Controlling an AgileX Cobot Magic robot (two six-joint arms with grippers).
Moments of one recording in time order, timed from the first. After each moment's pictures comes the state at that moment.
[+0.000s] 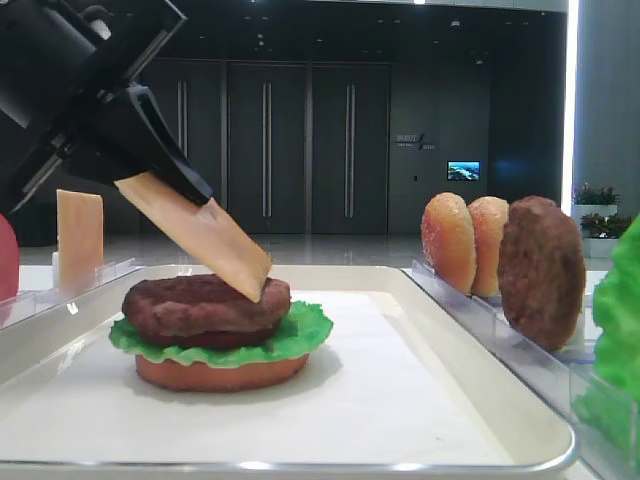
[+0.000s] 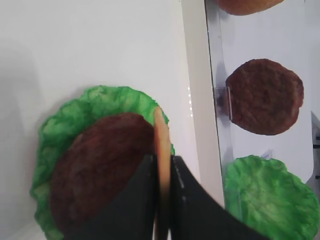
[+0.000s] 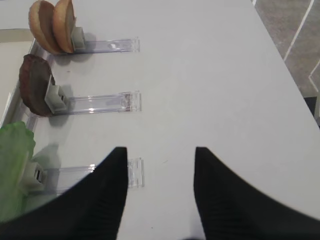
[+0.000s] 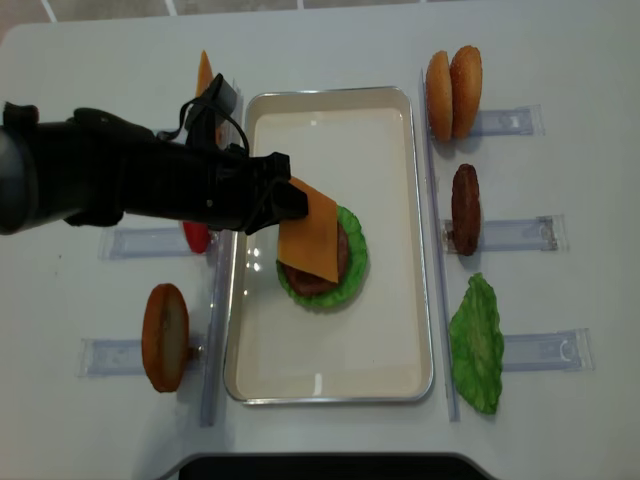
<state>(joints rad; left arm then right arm) -0.33 1.65 -0.78 -1.35 0.59 0.79 -0.01 -0.01 -0.51 0.02 1.13 -0.01</state>
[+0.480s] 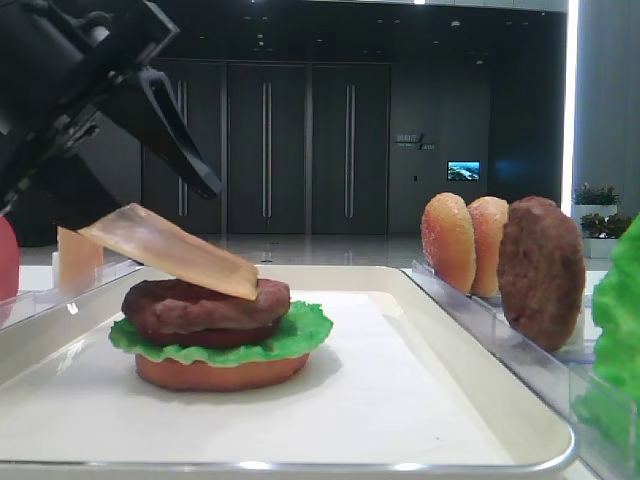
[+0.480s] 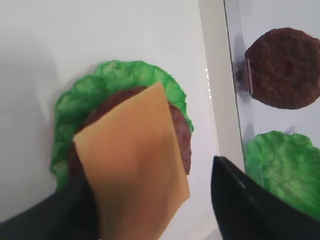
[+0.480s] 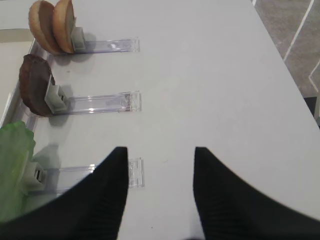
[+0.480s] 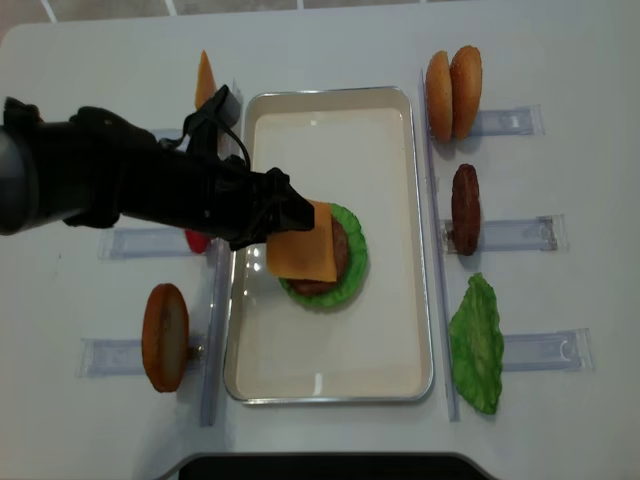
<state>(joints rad) -0.33 1.65 -0.78 -1.21 0.60 0.73 -0.01 -0.01 -0.51 0.02 1.13 -0.01</state>
